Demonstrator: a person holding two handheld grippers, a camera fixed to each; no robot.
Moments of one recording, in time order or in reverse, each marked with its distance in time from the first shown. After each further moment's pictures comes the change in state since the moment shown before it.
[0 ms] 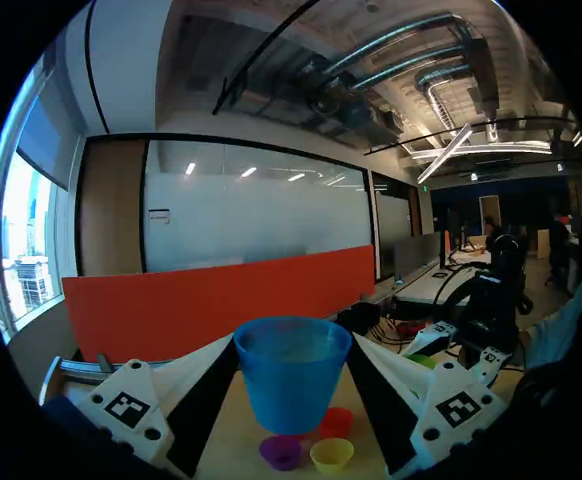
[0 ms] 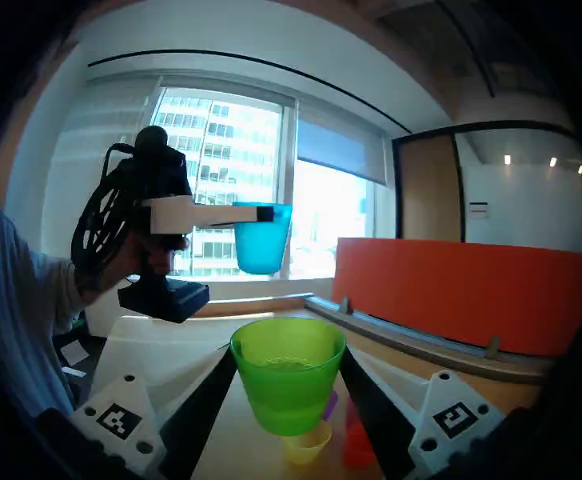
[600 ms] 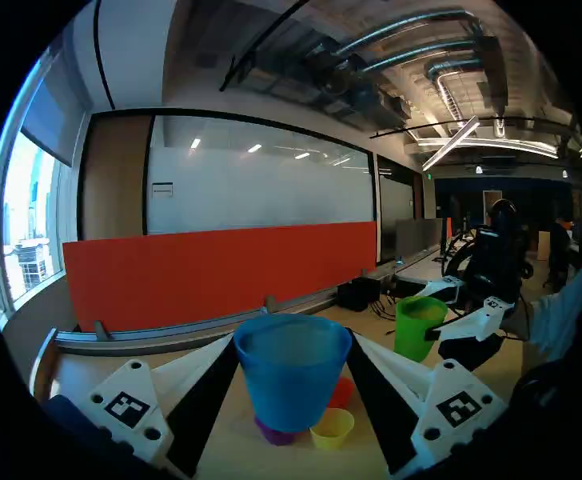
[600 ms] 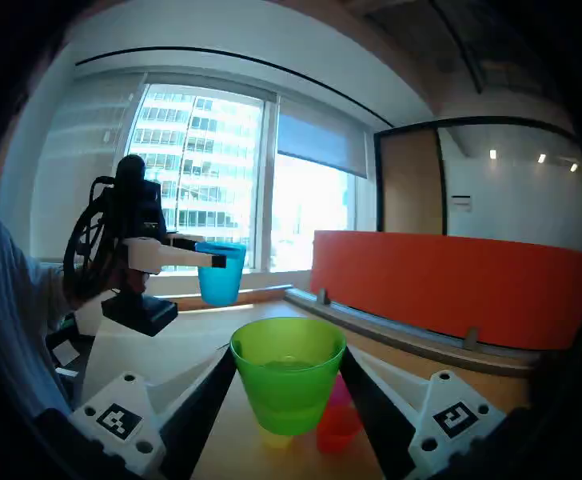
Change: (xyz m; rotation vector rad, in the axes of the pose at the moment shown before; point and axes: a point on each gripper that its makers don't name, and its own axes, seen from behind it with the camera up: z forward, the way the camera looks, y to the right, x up) left arm -0.064 -0.006 -0.016 0.007 -0.094 -0.037; right arm -0.002 0.035 -0.030 -0.075 -0.033 0.017
